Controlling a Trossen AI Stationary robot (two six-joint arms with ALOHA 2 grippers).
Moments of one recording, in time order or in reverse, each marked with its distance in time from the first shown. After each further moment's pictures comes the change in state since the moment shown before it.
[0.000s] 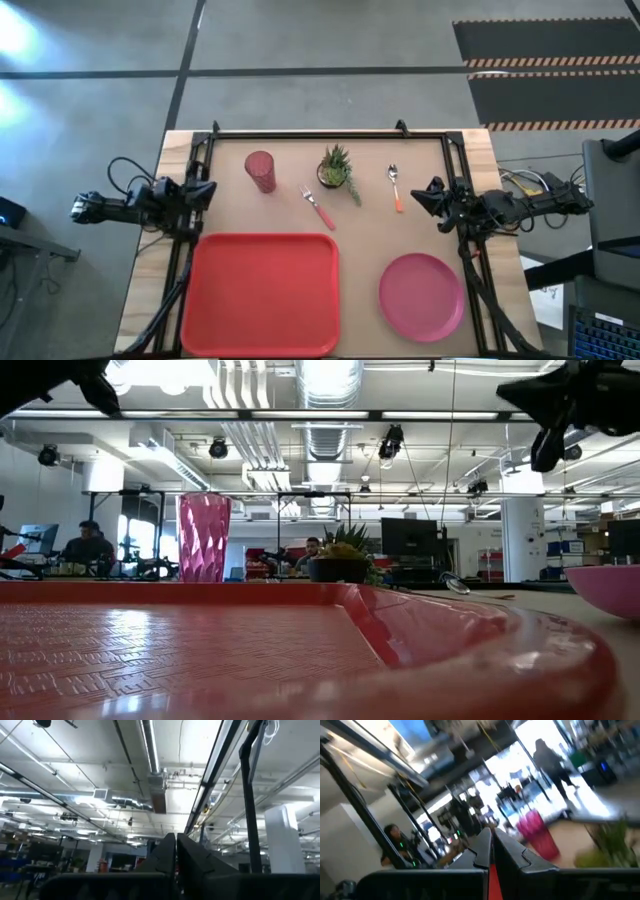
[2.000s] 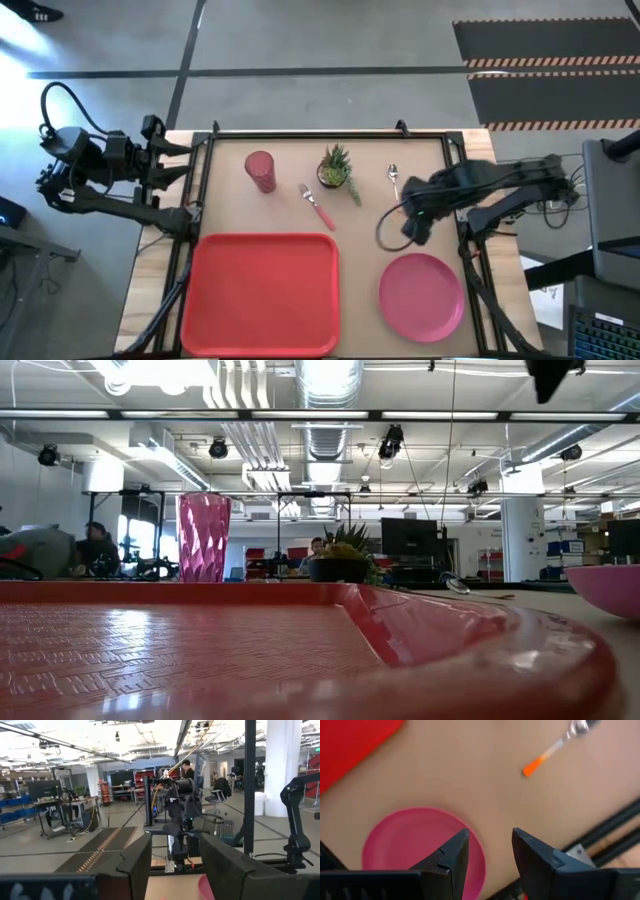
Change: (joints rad) left arm 0.000 0.406 1.139 -1.295 0.032 0.059; right arm 0.000 1.103 1.451 -2.104 -0.318 0.348
